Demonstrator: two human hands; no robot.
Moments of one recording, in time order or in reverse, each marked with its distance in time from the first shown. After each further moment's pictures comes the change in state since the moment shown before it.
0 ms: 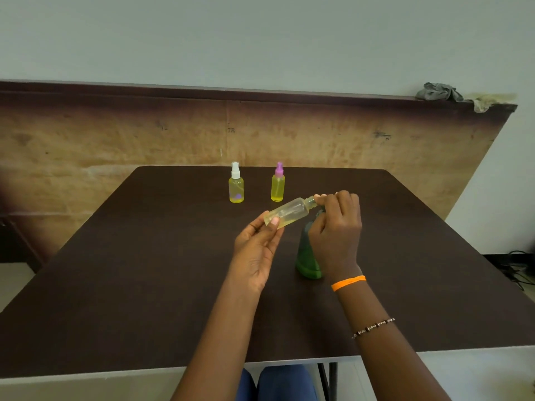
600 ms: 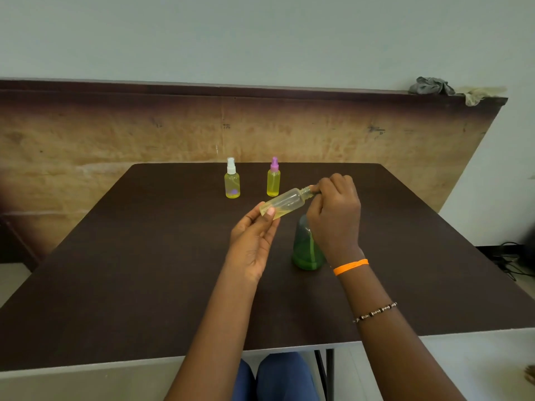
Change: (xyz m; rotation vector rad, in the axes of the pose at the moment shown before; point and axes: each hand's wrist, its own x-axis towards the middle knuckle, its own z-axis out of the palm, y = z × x) left_hand -0.004 0.002 0.006 0.008 -0.011 0.027; right_hand 0.017 -0.001 -0.010 0.009 -0.056 -0.013
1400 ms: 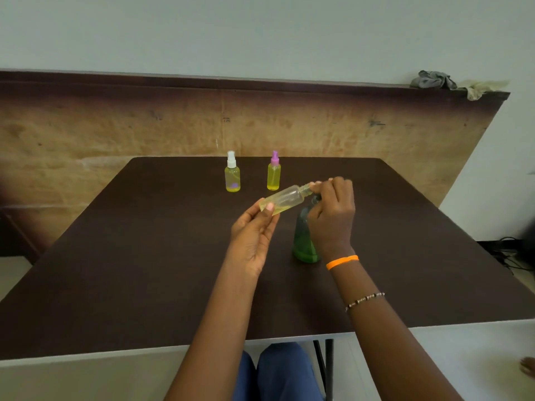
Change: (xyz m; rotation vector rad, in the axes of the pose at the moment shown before) left_hand -0.001 -0.002 -0.004 0.013 0.018 -0.003; right_hand -0.018 0.006 0.015 0.073 0.084 0.021
